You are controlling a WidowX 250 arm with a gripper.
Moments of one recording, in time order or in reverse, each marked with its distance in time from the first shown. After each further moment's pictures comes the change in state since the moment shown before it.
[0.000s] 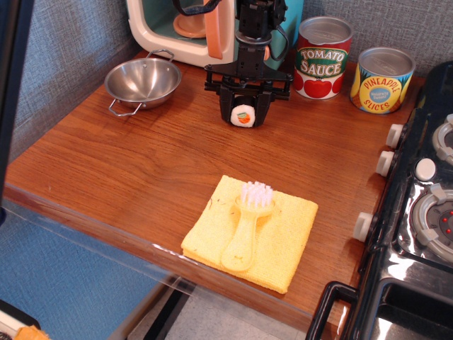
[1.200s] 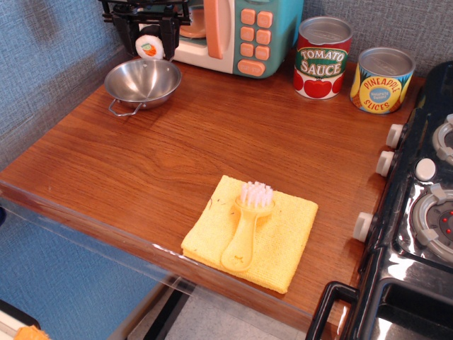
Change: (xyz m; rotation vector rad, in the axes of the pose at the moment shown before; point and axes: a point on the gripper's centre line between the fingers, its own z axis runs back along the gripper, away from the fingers) arm 0.016 0.125 0.064 -0.091 -0.112 -0.024
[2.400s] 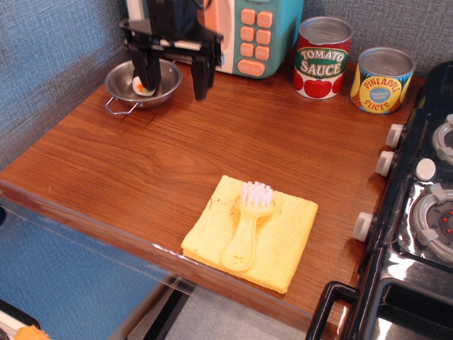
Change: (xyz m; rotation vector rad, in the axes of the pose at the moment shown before) arm -0.081 -0.058 0.010 0.018 0.015 -0.170
